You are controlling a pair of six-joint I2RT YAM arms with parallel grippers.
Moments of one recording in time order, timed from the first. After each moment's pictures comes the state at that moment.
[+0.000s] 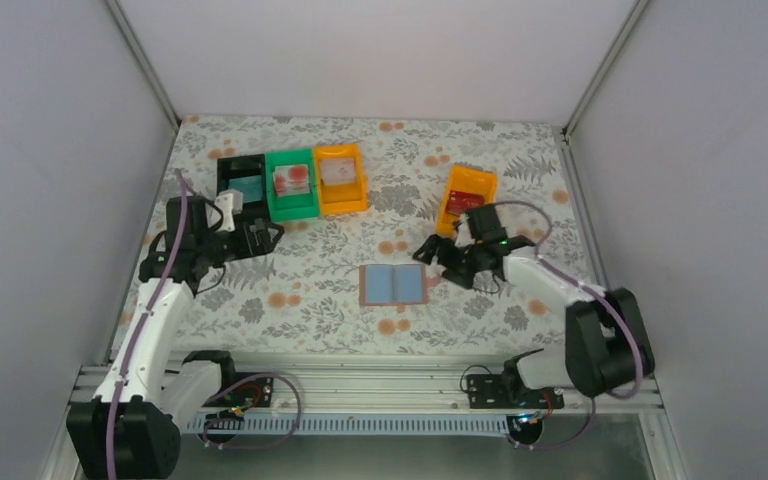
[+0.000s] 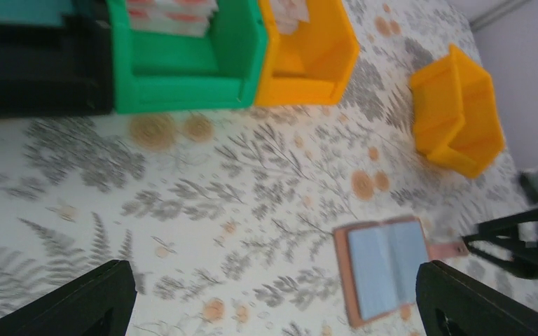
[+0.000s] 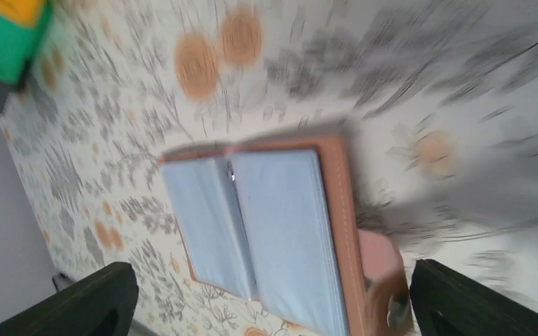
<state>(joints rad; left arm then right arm) 0.01 0.94 0.75 -0.60 0.54 -0.31 0.38 1.42 0.70 -0.36 -0.52 0.77</state>
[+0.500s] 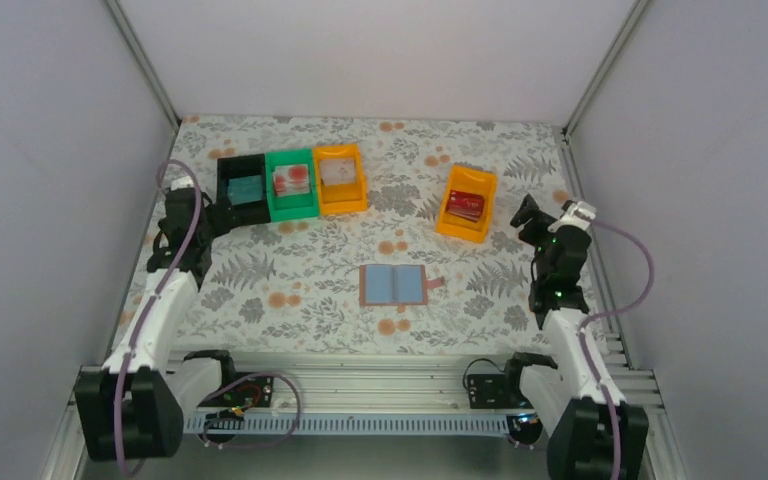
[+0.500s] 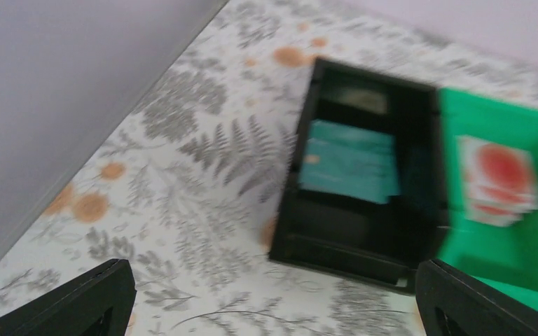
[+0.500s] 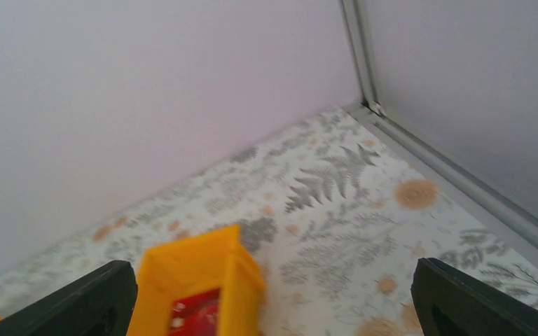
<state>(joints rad) 0.06 0.97 0.71 -0.29 -0.16 -0.29 -0.12 0.84 0.46 0.19 0.04 0.43</state>
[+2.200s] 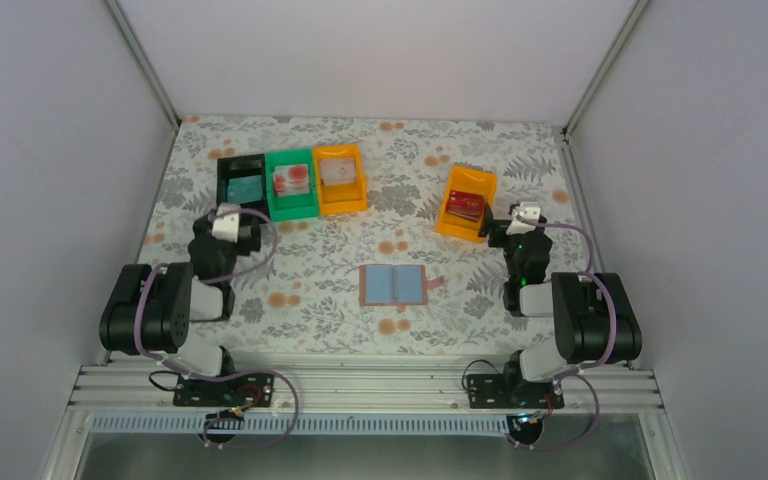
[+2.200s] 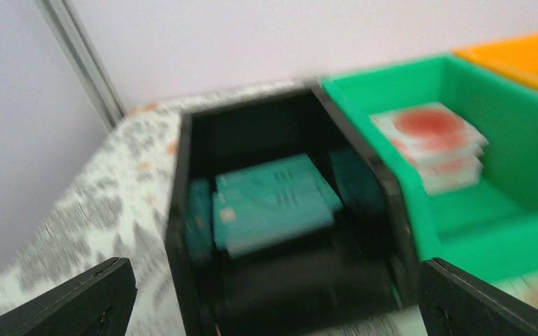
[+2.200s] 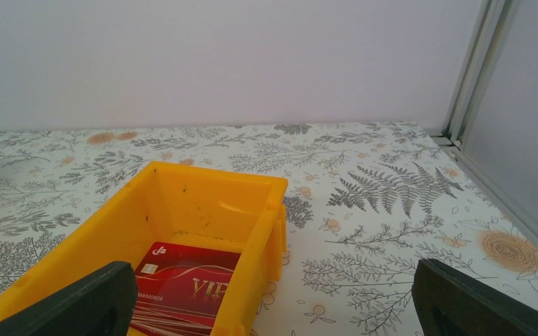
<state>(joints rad) 0.04 1.53 0.28 1.08 0.01 0.16 0.00 1.50 0.27 1.13 0.00 0.04</state>
